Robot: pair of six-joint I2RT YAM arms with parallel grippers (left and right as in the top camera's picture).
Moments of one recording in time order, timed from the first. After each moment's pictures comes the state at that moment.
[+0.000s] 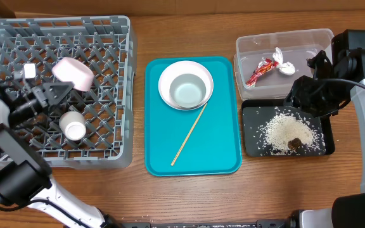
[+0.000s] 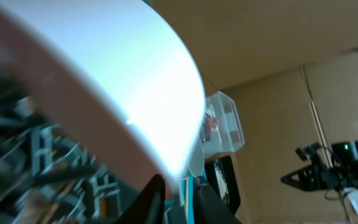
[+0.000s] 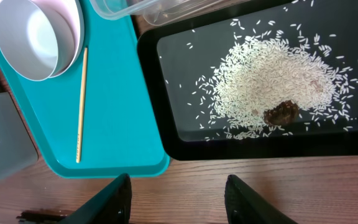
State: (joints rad) left arm 0.71 2.08 1.54 -1.12 1.33 0.50; right arm -0.09 1.60 1.63 -1.49 -0.29 0.15
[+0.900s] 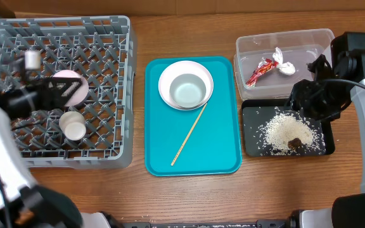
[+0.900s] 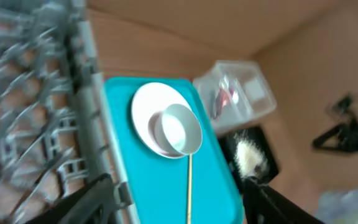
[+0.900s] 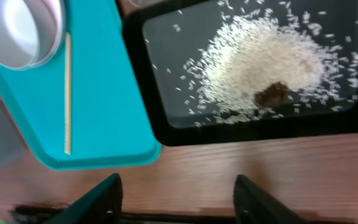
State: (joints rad) left arm 0.57 1.59 1.52 -1.22 1.10 0.49; right arm -0.09 1.60 1.63 -1.55 -0.25 0.15
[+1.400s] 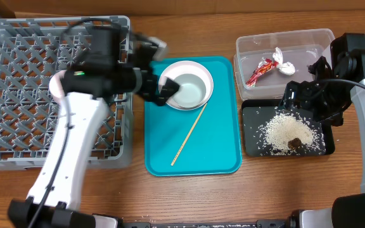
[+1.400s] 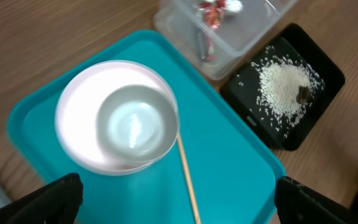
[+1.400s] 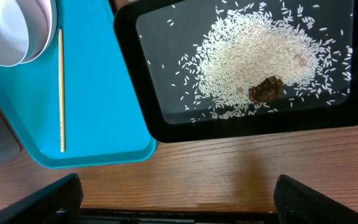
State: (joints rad) left arm -0.22 1.57 1.52 -0.91 0.53 0.26; right arm -0.09 1.60 1.63 -1.57 -0.25 0.15
